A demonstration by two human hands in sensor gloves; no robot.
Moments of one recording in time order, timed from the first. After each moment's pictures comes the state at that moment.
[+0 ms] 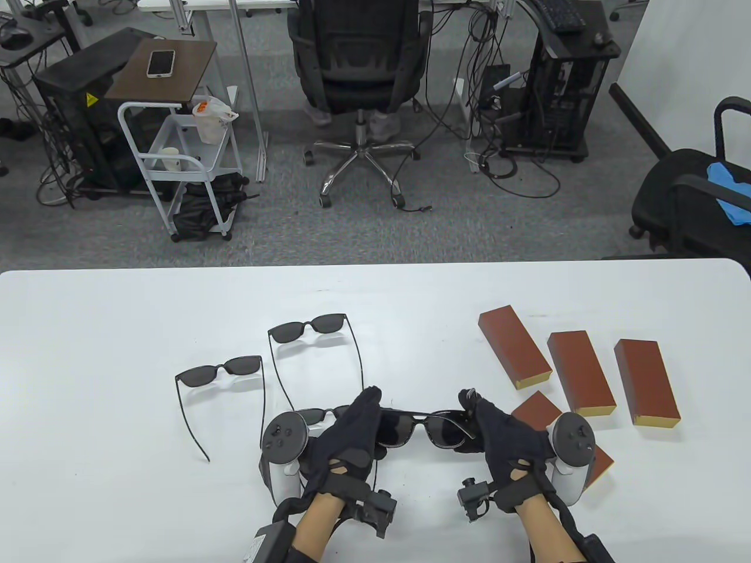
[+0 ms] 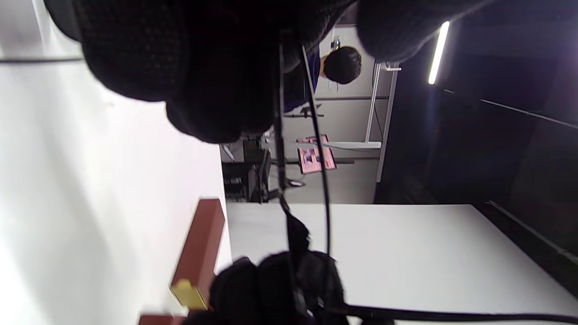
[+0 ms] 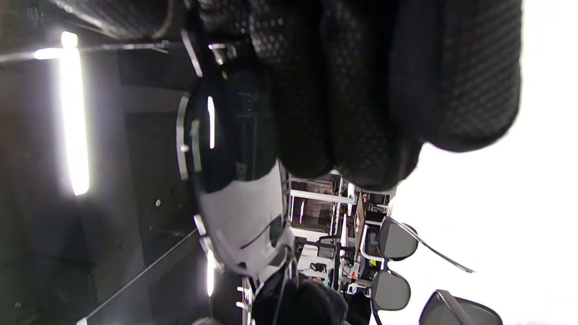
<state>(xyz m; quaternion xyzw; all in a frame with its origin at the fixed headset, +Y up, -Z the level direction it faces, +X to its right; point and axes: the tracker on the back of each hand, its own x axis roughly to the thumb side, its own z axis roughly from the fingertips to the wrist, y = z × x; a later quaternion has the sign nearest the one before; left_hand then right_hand) -0.112 -0.738 -0.300 -0.09 -0.03 0.71 0.70 0.194 -0.730 -0.304 0.02 -0.04 0.71 0.70</state>
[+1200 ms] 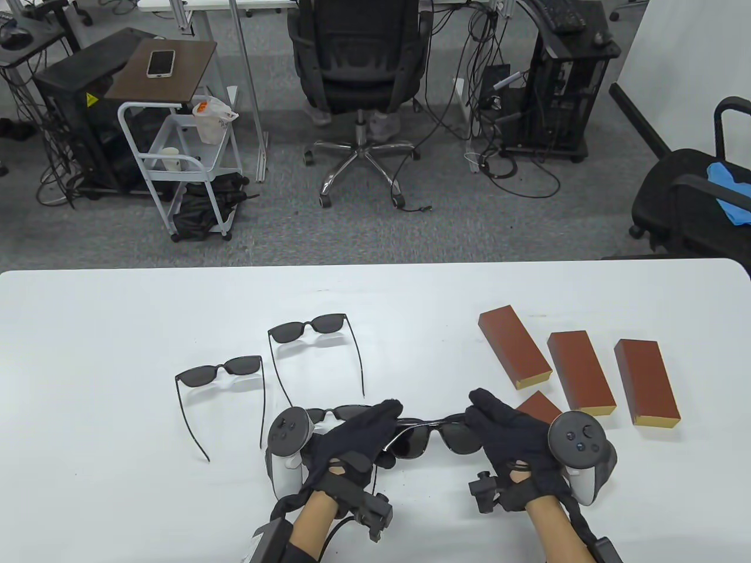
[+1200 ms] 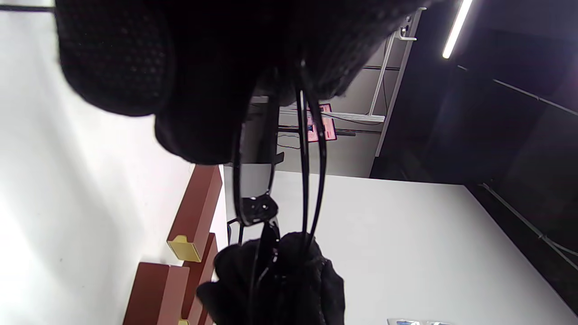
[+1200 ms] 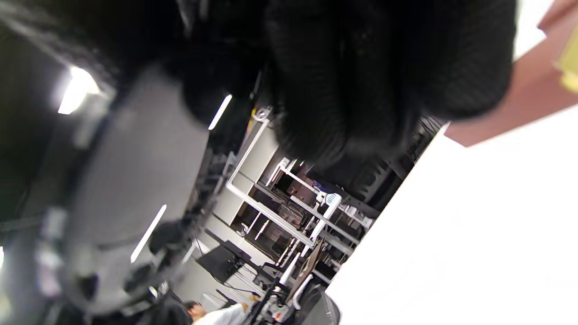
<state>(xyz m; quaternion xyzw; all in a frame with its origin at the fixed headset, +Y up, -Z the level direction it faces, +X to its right) -0.107 -0.744 -0.307 -0.14 -0.05 0.72 0.68 0.204 -0.700 -0.296 0.02 -0.15 0.87 0.48</state>
